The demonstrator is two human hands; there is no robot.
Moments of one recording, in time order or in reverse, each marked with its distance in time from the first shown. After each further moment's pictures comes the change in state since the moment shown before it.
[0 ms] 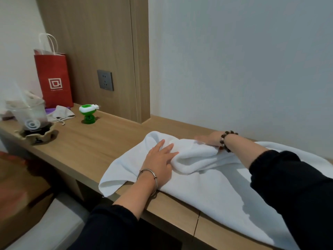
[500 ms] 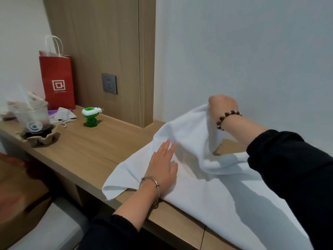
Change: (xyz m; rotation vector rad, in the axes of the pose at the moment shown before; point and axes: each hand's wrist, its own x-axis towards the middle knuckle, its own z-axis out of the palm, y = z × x) left_hand -0.001 -0.001 -0.001 -0.191 0.085 -0.042; right_hand -0.002 -0.032 -0.071 -0.208 0.942 -0.111
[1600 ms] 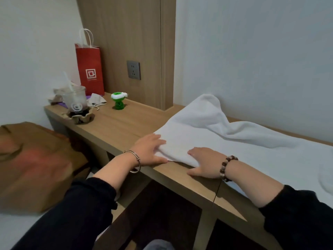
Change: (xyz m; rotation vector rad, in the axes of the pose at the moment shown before) left_hand -0.050 -0.060 -0.079 0.354 -0.313 -0.066; right_hand -0.185 -0.066 0.022 0.332 -0.754 -0.461
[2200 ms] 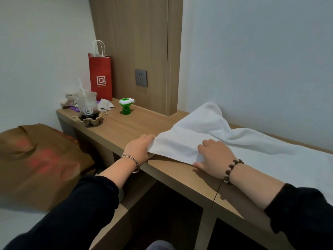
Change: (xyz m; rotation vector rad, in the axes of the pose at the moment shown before) left_hand -0.021 -0.021 -0.002 0.075 0.308 -0.163; right_hand -0.009 0.002 -0.004 -0.344 0.483 -0.088
